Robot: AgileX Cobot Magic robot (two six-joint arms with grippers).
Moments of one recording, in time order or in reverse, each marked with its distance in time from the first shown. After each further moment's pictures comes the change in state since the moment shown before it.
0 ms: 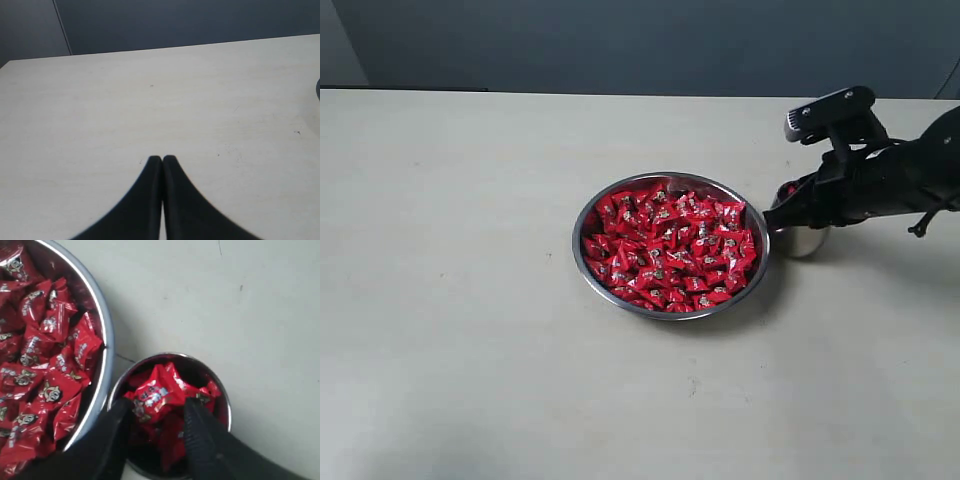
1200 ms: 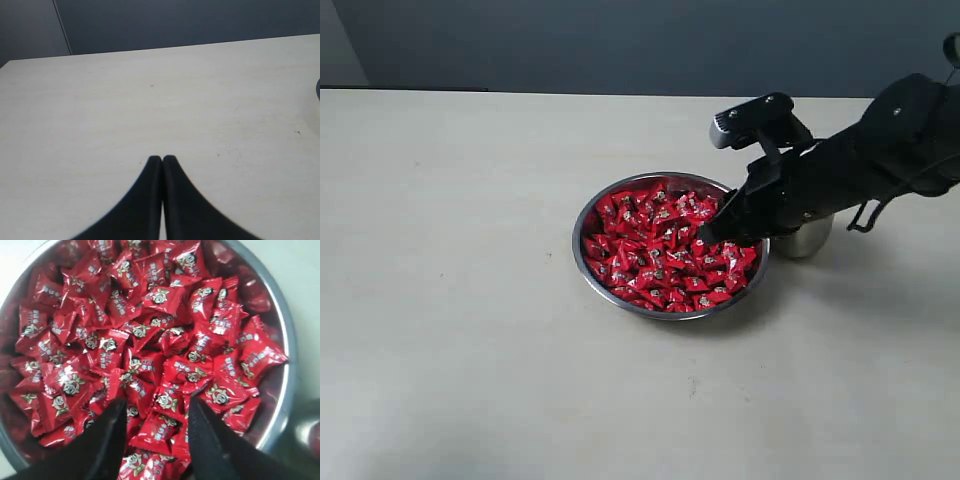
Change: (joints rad) left arm 0.000 0.000 0.000 0.000 0.000 0.000; right arm 0.143 0.030 -0.123 0.097 0.308 -0.031
